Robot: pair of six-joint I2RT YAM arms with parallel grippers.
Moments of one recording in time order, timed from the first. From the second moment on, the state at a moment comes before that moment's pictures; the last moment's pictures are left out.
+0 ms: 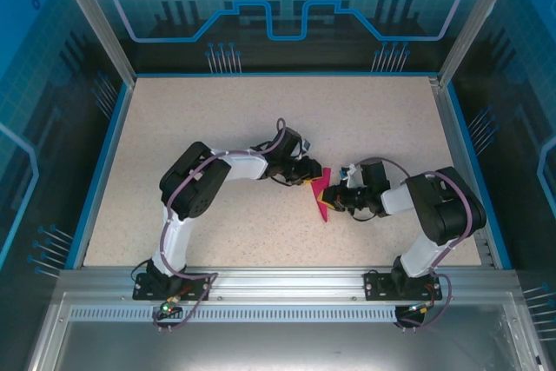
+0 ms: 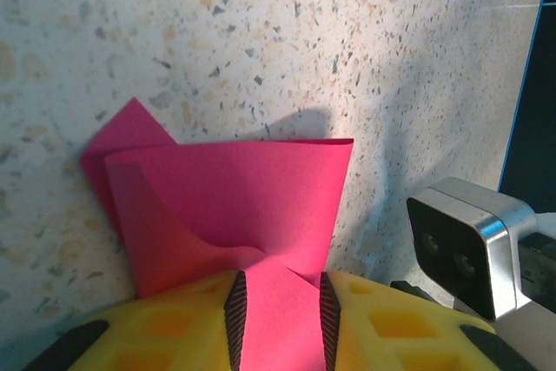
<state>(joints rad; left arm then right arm) -0.64 2.12 1.27 0.01 0.53 -0.92 0.25 1.68 0.42 0.37 -0.83 0.82</state>
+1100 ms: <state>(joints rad) -0.58 1.98 1.28 -0.02 0.54 -0.85 0.21 1.72 0.50 0.22 -0.91 0.72</state>
